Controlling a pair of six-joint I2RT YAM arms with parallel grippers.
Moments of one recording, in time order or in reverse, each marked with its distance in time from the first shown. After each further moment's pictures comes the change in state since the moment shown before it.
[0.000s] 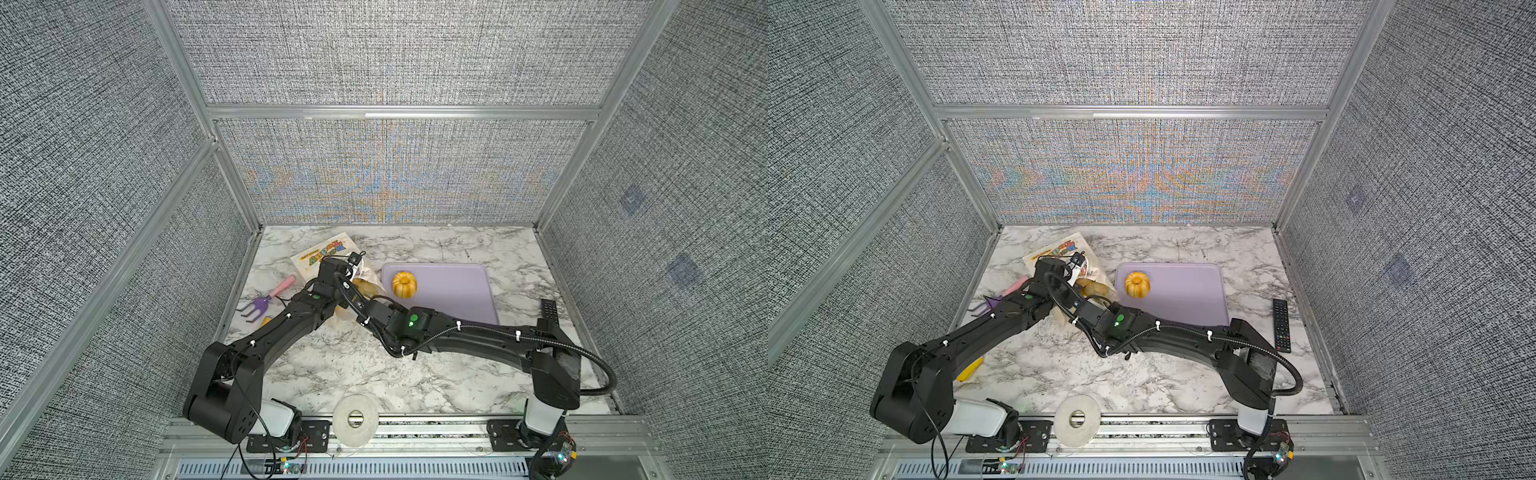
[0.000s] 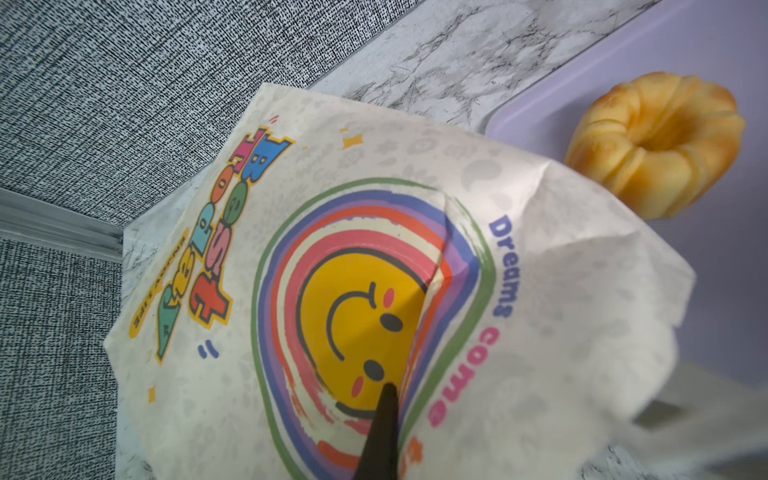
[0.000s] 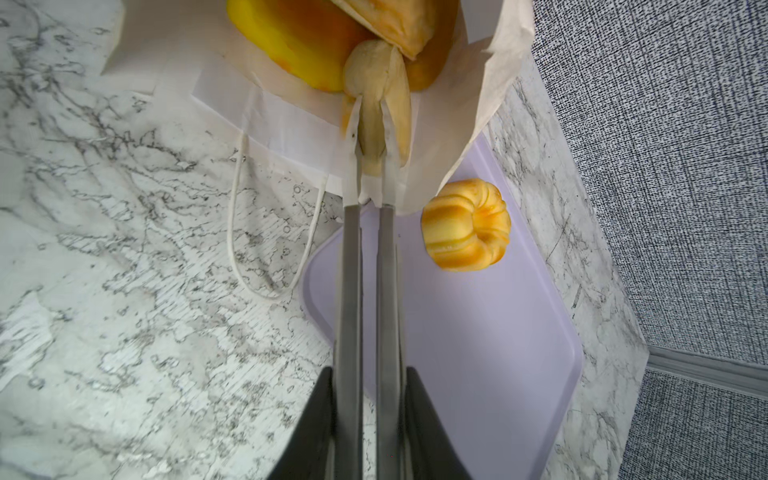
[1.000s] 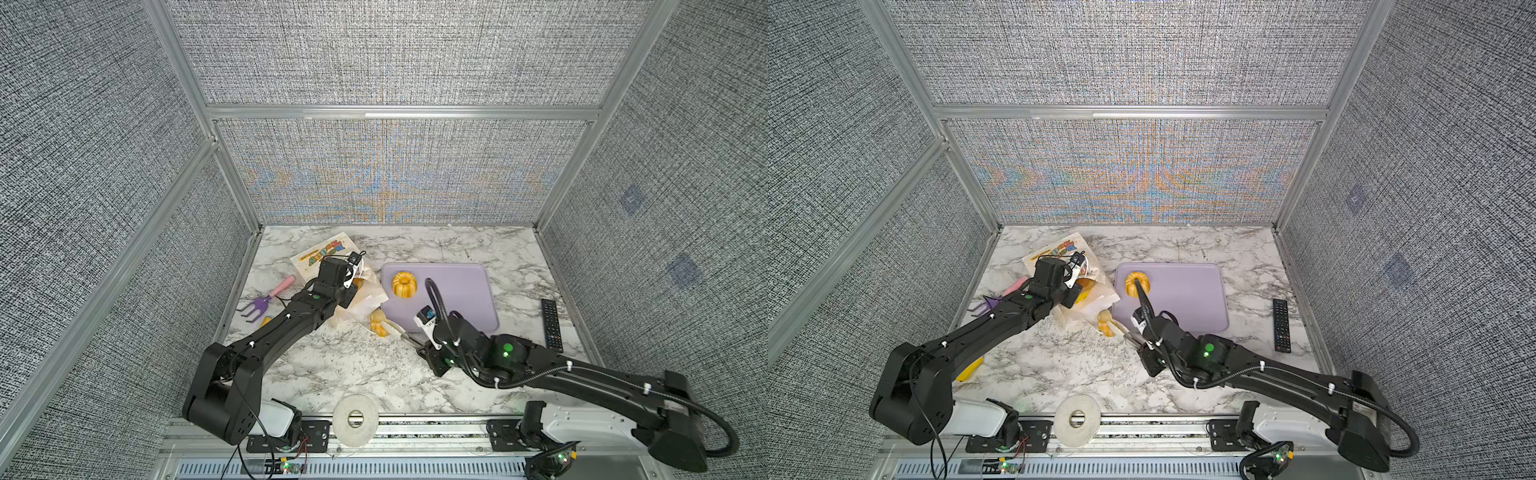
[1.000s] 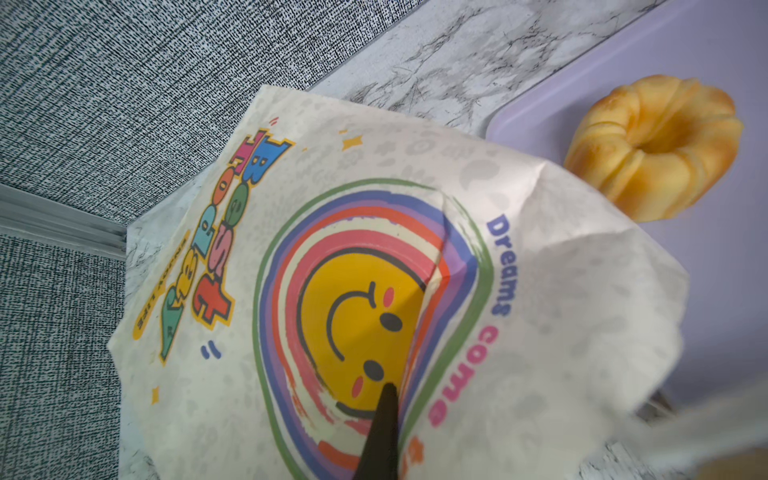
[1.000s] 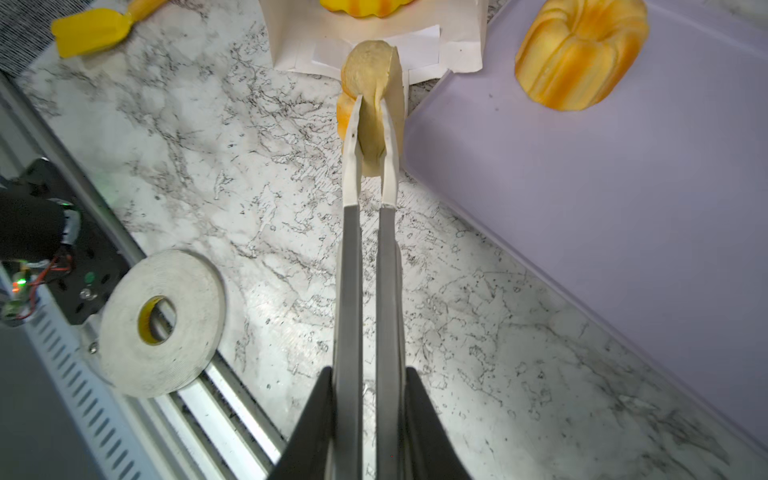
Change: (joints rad) left arm -0.005 -0.009 0.003 -0.011 -0.004 -0.008; right arm -0.106 -0.752 -0.665 0.197 -0.512 0.409
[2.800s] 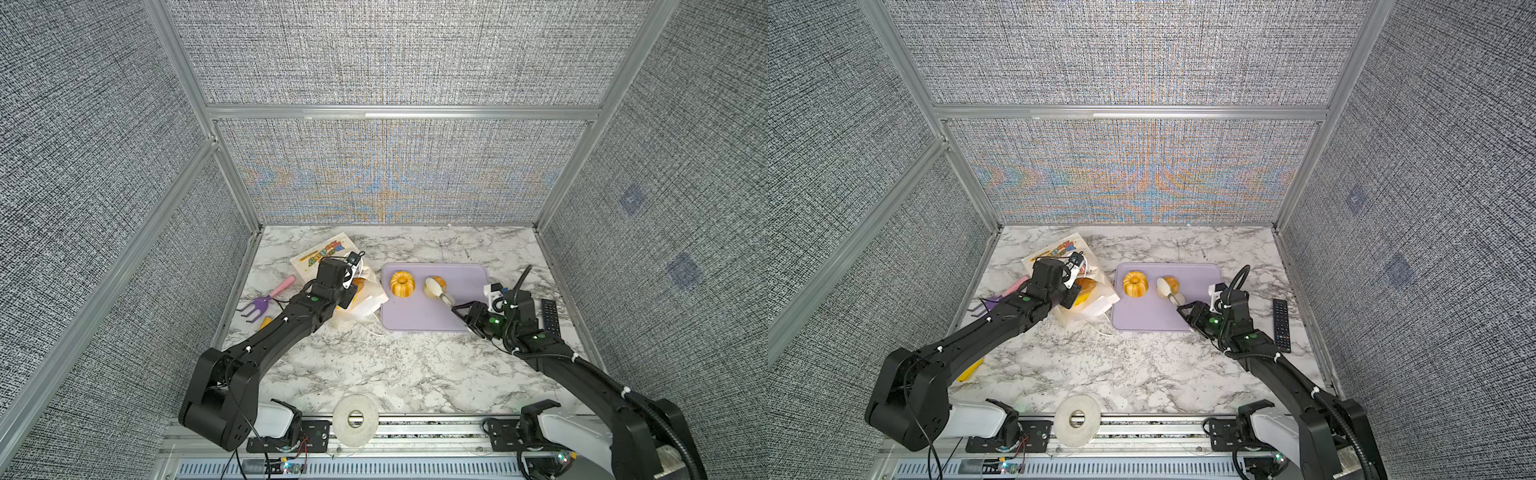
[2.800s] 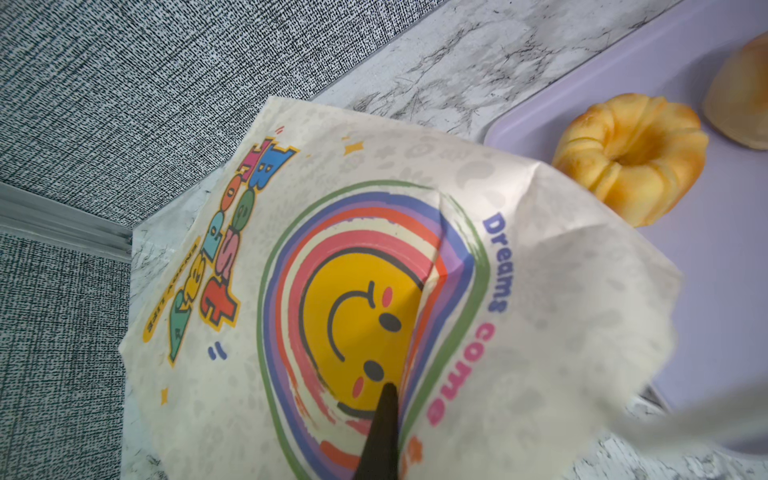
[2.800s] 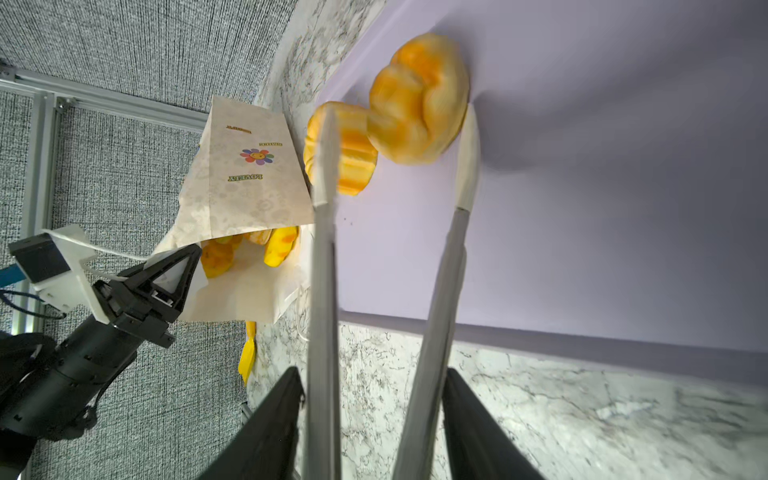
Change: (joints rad) left arm -0.003 -0.032 -0.015 0.006 0.001 -0.004; right arm -0.802 0.027 -0.267 0.455 -0.542 0.508
